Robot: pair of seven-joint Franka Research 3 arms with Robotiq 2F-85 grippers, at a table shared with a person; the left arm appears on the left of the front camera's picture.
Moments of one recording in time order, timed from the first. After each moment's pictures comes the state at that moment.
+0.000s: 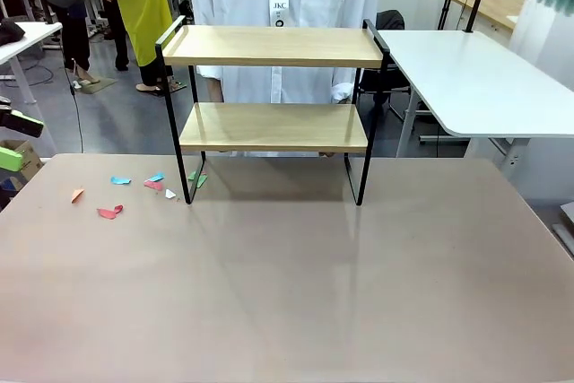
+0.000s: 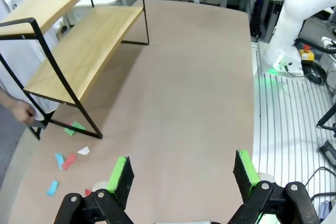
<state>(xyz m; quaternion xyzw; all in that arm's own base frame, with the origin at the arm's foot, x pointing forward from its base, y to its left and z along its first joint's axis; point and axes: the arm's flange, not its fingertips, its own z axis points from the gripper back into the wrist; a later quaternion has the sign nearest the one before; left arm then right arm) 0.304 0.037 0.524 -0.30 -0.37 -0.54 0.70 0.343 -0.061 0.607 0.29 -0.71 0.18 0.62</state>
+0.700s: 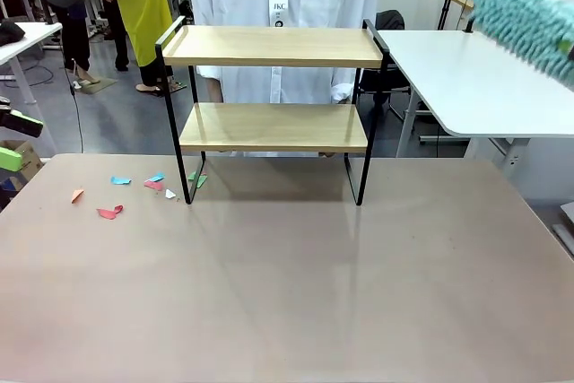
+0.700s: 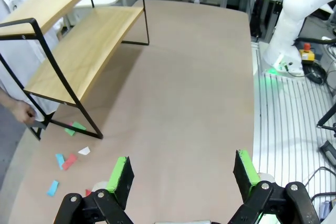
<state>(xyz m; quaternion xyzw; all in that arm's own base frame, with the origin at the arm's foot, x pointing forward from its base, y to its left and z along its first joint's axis) 0.304 0.038 0.524 -0.30 -0.37 -0.54 0.69 0.371 -0.116 0.493 0.20 -0.68 0.04 0.71</state>
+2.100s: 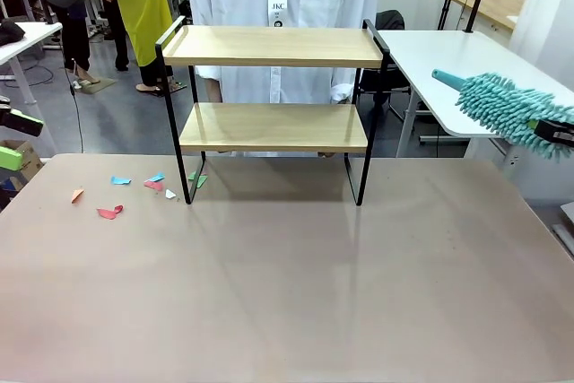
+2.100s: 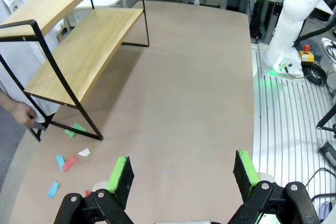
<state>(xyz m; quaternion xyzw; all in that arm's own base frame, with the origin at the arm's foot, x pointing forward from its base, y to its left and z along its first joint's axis) 0.303 0.038 0.525 -0.30 -0.38 -0.54 0.69 0.390 -0.130 0.389 0.17 -0.62 0.01 0.77</state>
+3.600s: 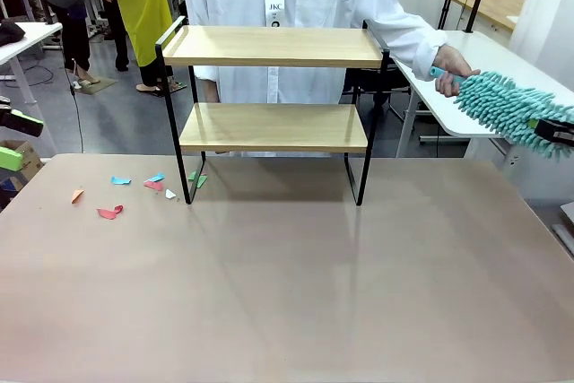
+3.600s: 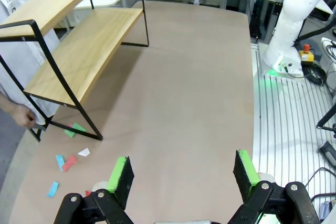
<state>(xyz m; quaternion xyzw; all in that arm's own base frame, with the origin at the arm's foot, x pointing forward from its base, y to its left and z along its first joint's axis) 0.304 0.037 0.525 -0.30 -0.38 -0.54 0.69 0.390 -0.130 0.390 0.17 -0.62 0.01 0.77</state>
